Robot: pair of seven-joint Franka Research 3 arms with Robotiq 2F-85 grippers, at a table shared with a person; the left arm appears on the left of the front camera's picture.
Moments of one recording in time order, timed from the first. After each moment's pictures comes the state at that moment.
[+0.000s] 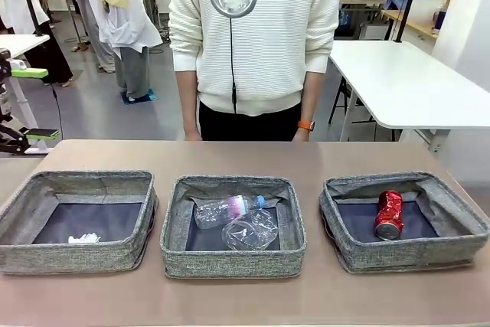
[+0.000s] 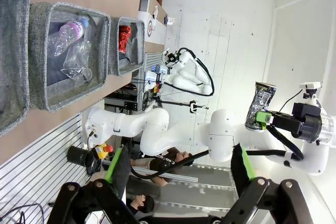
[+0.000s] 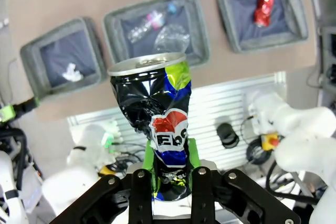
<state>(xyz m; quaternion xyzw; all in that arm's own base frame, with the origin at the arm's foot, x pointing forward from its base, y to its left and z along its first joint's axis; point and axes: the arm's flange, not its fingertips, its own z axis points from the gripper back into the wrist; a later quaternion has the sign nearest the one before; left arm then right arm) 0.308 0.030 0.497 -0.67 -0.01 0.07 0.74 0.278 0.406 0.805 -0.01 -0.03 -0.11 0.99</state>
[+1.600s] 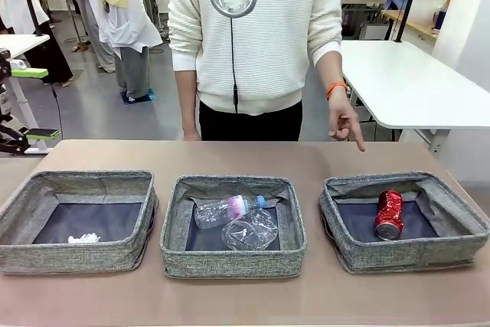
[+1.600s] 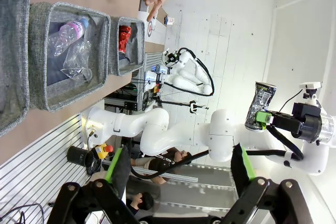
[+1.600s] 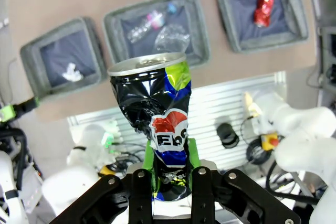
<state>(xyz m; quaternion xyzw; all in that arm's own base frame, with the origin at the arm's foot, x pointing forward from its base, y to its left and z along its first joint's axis) 0.308 0.030 0.497 -0.67 -0.01 0.07 0.74 0.278 0.406 0.805 -0.01 -0.03 -0.11 0.99</state>
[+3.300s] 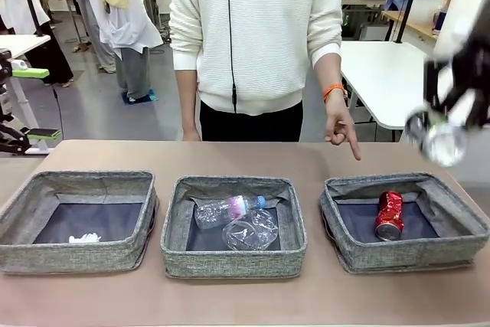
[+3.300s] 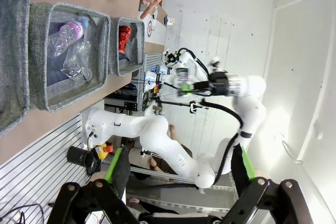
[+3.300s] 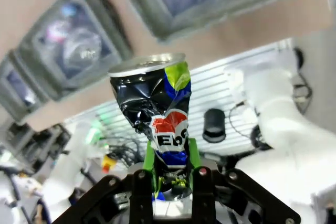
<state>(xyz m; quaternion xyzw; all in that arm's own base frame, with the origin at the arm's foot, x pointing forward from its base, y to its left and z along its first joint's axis) 0.308 0.030 0.497 -0.67 -0.01 0.07 0.74 0.282 0.073 0.584 0.12 0.11 -0.22 0.96</state>
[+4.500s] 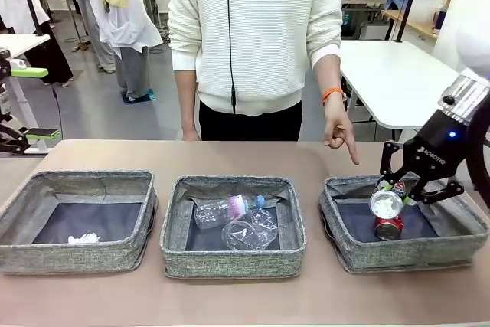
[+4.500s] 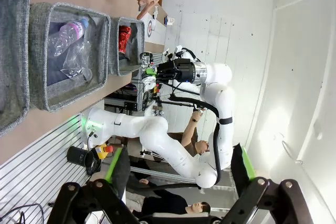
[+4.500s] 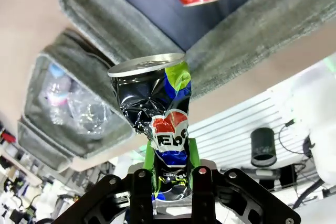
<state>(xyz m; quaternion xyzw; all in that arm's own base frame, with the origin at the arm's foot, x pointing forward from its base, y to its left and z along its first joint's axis) 0.308 0.030 0.497 -0.67 -0.01 0.07 0.74 0.314 0.072 0.458 0.18 0.12 -0.35 0.91</state>
